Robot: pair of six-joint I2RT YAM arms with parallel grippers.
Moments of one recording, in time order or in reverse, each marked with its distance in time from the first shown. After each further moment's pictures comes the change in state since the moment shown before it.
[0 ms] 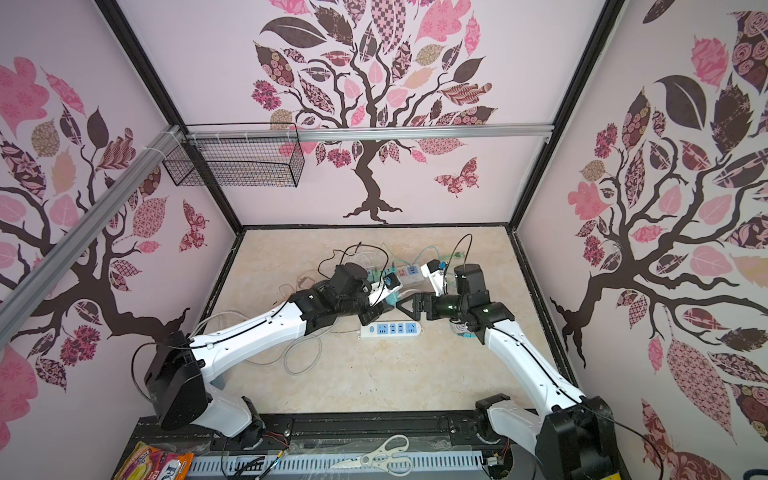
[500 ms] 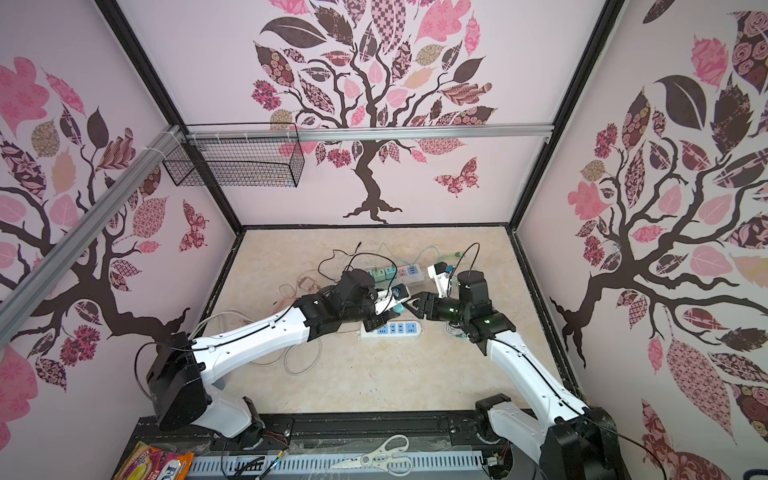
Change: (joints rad) left arm -0.079 0.010 0.000 0.012 -0.008 0.104; right arm 0.002 -0.026 -0.063 0.158 0.033 0.193
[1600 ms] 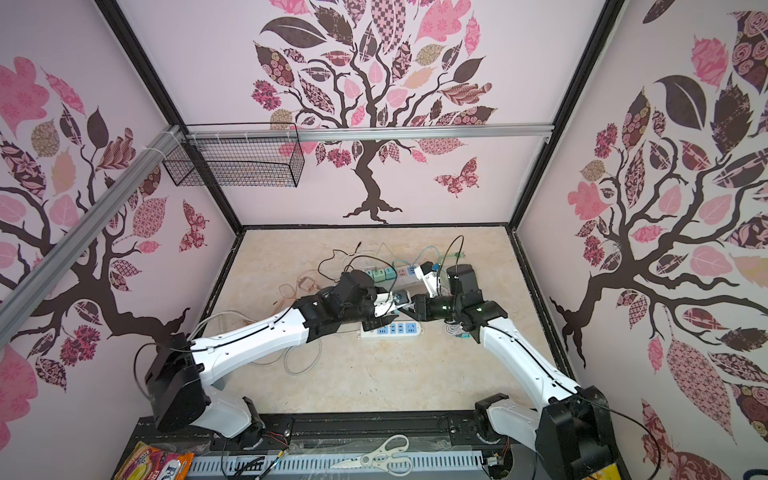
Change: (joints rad) left arm 0.032 -0.071 -0.058 0.050 0.007 0.076; right arm 0.043 0.129 0.137 -0.171 0.004 -0.234
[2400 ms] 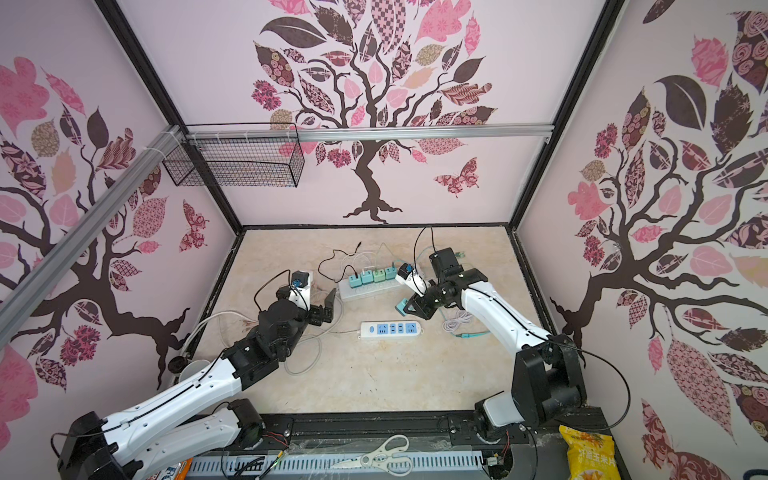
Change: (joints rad) left arm 0.112 -0.532 -0.527 0.322 -0.649 -0.618; right arm 0.024 0.274 0.274 -0.433 0.232 -0.838
